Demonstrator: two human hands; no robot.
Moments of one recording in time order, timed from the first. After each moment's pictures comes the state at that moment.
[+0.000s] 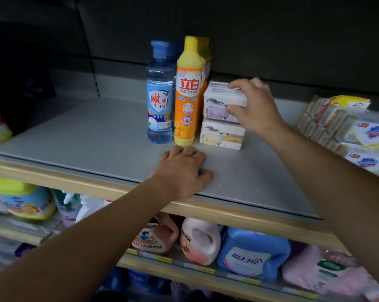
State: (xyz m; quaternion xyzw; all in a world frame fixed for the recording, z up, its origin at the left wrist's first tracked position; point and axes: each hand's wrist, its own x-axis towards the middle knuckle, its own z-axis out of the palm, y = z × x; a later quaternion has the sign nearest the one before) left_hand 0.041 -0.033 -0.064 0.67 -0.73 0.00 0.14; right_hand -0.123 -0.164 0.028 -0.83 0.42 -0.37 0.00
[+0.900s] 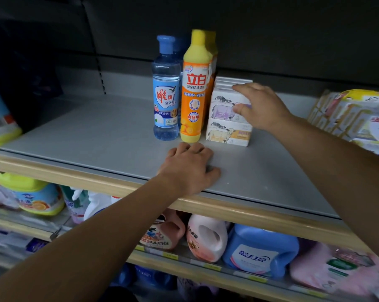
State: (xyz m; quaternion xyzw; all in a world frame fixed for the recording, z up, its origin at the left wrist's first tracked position) left_hand 0.039 -0.033 -0.063 0.67 -0.73 0.00 0.13; right_hand -0.125 -0.190 0.023 -0.86 0.45 -0.25 -0.02
